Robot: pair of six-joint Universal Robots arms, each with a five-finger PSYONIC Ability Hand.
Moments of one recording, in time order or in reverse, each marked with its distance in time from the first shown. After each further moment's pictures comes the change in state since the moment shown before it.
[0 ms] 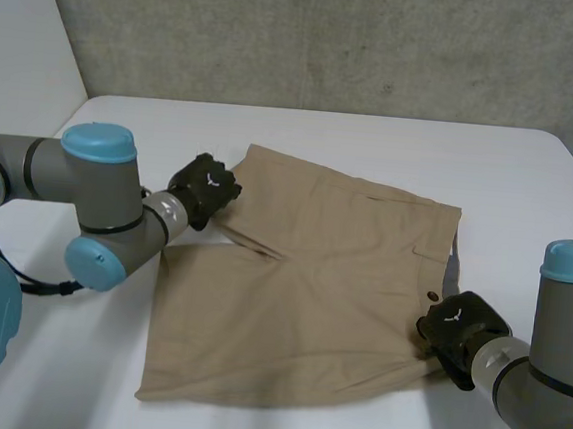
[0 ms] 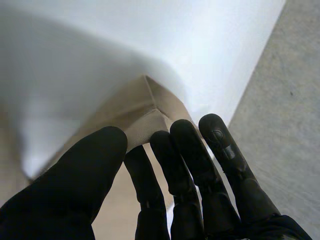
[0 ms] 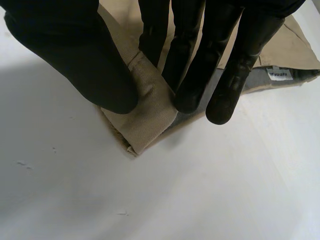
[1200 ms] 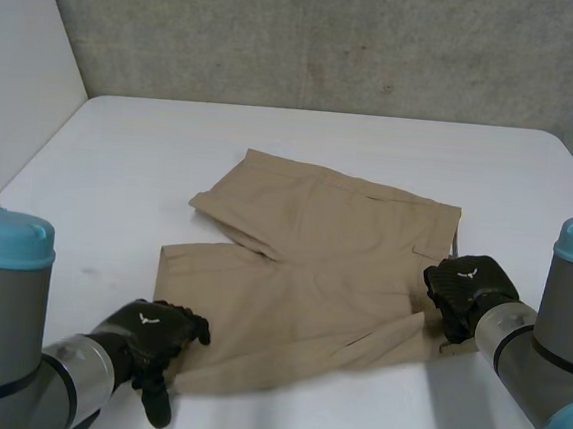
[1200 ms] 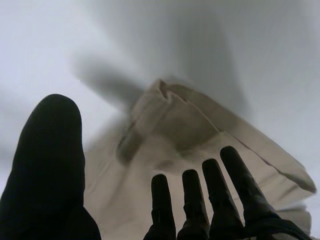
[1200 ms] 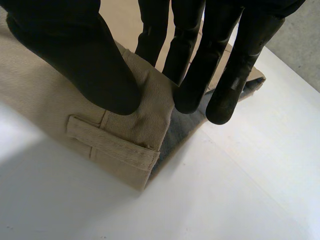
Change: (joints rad) left arm -0.099 0.705 -0.898 -0.248 -0.178 -0.630; right arm -0.013 -0.007 -0.062 -0.097 0.004 0.320; left_hand -0.770 -0.835 -0.809 -0.833 -0.765; right_hand 0.004 0.000 0.000 0.000 0.000
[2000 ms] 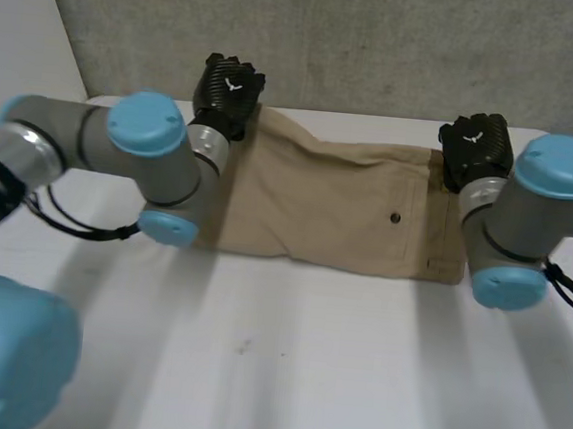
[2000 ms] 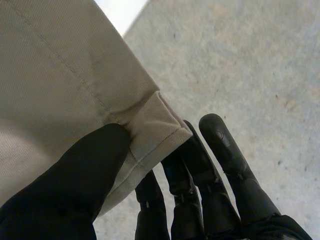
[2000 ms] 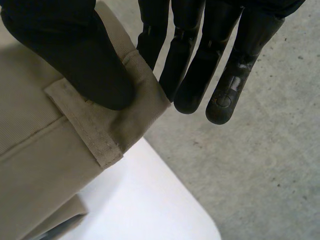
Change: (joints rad) left arm -0.036 -0.880 1.369 0.498 -0.091 0.362; right arm 0.012 0.407 -0.638 -0.334 0.107 -0.120; left_hand 0.784 0.825 0.819 0.829 0.765; right_hand 0.000 0.000 0.000 0.001 0.000
